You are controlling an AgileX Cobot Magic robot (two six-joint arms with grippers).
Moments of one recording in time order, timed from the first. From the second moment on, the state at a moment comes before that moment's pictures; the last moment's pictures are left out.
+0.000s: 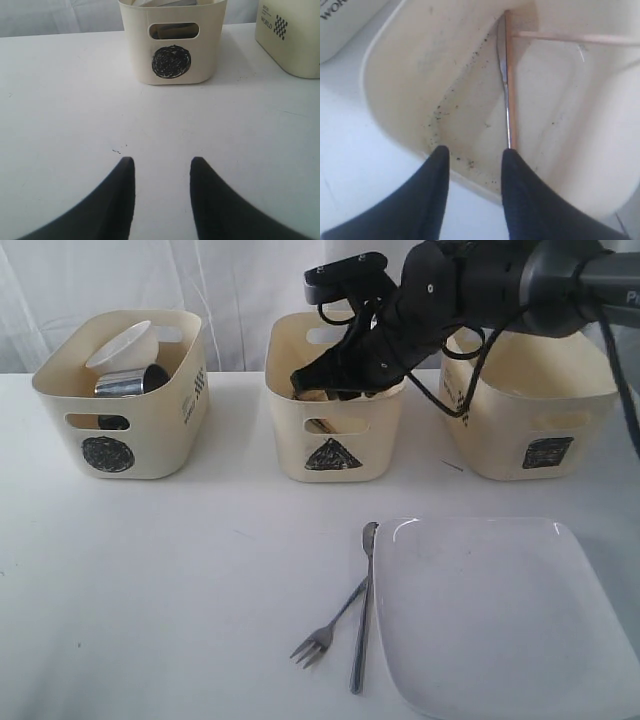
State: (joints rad) left arm -0.06 0.01 0.02 -0.21 0.31 0.21; right arm 0.33 1.94 -1.59 0.05 0.54 -0.07
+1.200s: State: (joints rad) left arm -0.06 0.01 0.02 -0.21 0.31 0.21; right arm 0.55 1.68 -1.19 0.12 0.94 -0.97
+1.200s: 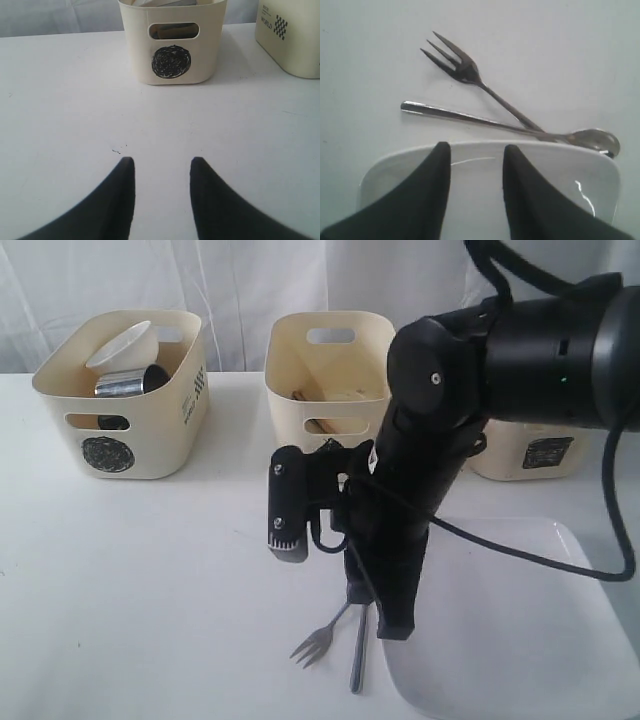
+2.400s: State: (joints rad) left arm -0.06 0.01 0.02 -0.21 0.31 0.21; right arm 0.56 1.93 -1.19 0.10 0.73 -1.21
